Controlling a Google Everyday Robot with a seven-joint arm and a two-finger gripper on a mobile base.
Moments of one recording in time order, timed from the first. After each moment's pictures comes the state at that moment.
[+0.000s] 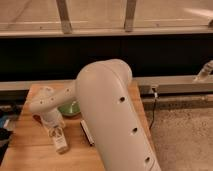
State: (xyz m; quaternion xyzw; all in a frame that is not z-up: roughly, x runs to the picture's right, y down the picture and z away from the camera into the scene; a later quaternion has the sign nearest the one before) arm -0.278 0.229 0.800 -0.35 0.13 0.40 0.84
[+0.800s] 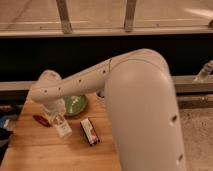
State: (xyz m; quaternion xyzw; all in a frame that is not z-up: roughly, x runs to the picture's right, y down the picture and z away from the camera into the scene) arm -0.246 0.121 0.724 -0.28 0.06 0.41 0.86
